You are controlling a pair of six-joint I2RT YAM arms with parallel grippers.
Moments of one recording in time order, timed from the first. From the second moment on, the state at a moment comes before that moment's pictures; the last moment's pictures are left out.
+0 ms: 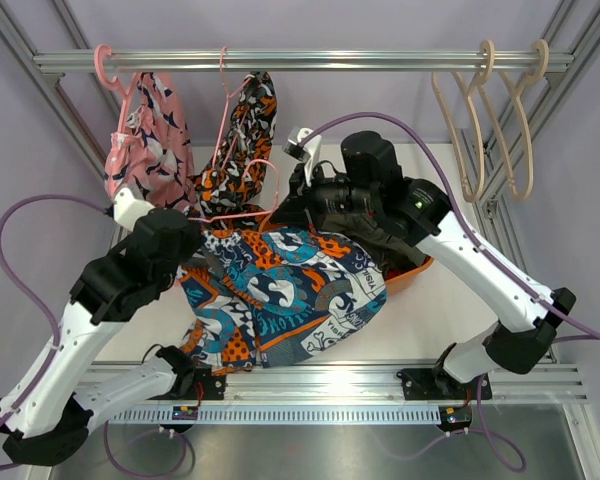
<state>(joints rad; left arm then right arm) -0.66 0.89 1.28 -1.00 -0.66 -1.14 0.85 1.52 1.80 -0.59 -0.49 0.09</state>
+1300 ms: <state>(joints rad) -0.60 0.58 0.98 -0.68 -0.35 -0.71 0.89 1.76 2.09 -0.21 -0.19 0.41</state>
